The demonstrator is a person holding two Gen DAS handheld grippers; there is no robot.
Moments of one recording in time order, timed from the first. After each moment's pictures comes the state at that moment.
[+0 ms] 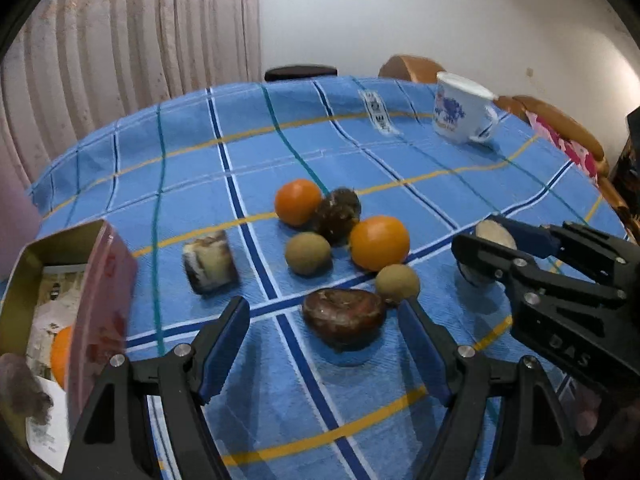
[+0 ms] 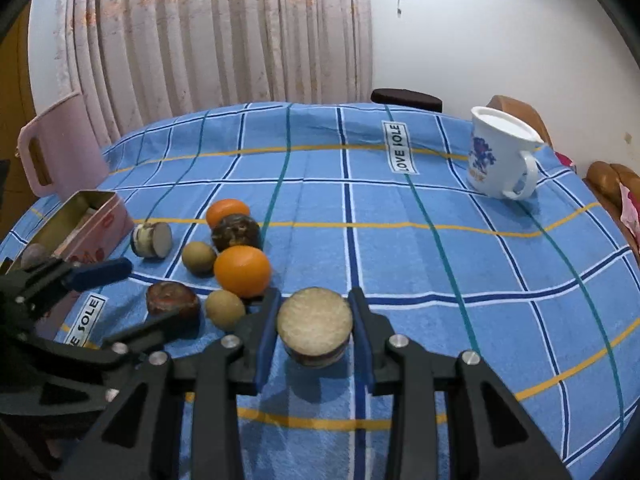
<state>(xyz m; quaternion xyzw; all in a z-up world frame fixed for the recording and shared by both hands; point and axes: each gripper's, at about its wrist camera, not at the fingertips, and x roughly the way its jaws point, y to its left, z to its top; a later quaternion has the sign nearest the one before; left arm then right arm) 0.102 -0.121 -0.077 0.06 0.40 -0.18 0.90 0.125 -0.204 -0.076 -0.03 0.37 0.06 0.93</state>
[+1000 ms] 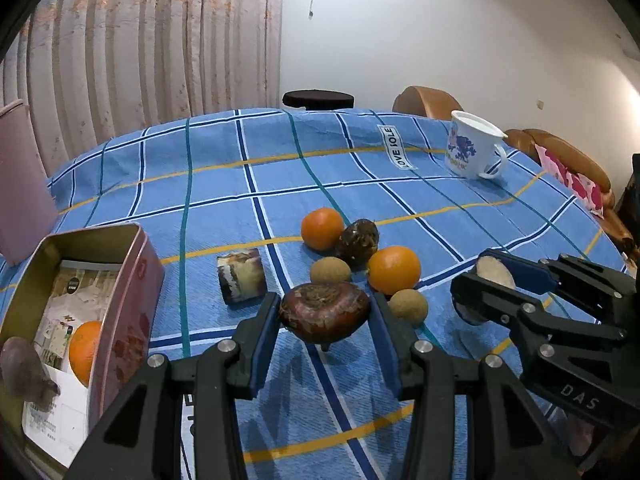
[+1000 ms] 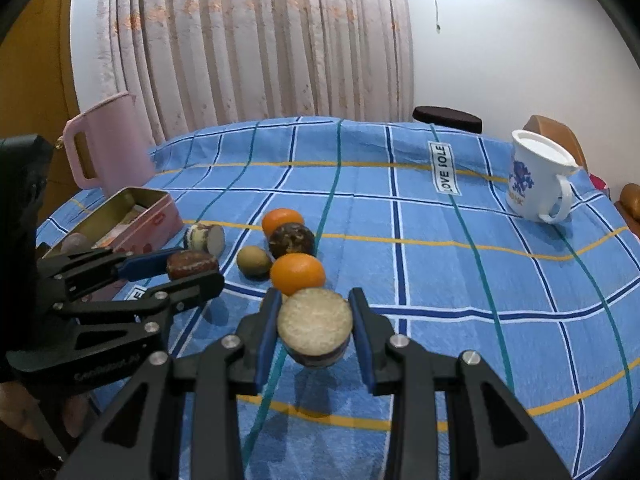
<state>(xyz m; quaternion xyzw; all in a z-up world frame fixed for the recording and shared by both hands) 0.089 -0.100 -0.062 0.02 0.34 -0.15 0.93 0.110 -0.191 -0.068 -0.03 0.34 0.13 0.93</state>
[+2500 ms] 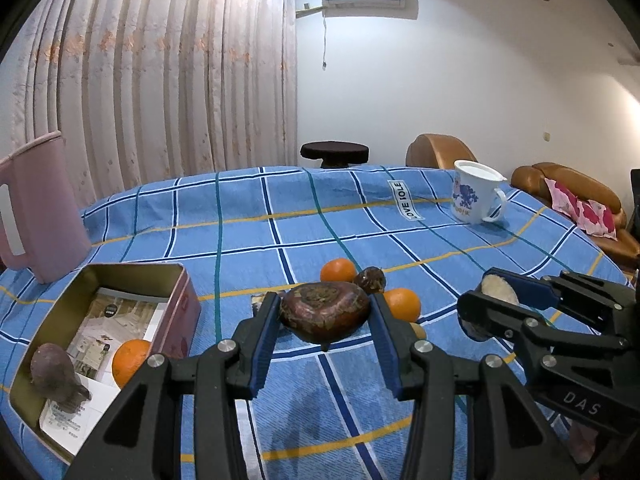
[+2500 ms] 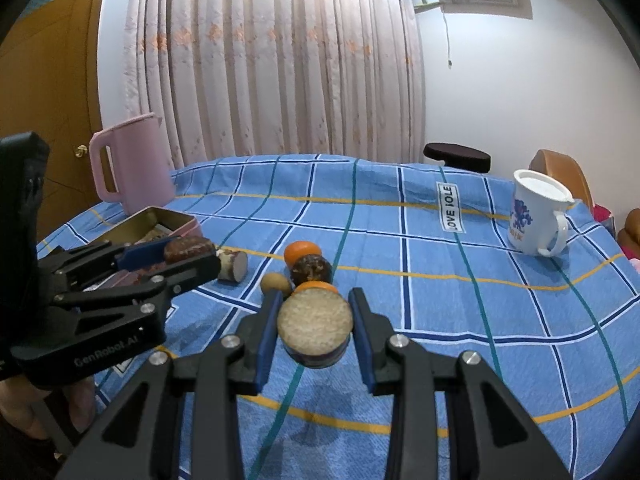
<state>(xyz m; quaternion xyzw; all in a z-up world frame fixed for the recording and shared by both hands) 0.057 -0.091 -0.041 0.02 0.25 -0.12 0.96 0.087 -0.188 -0.055 -0.04 0.27 0.16 0.95</state>
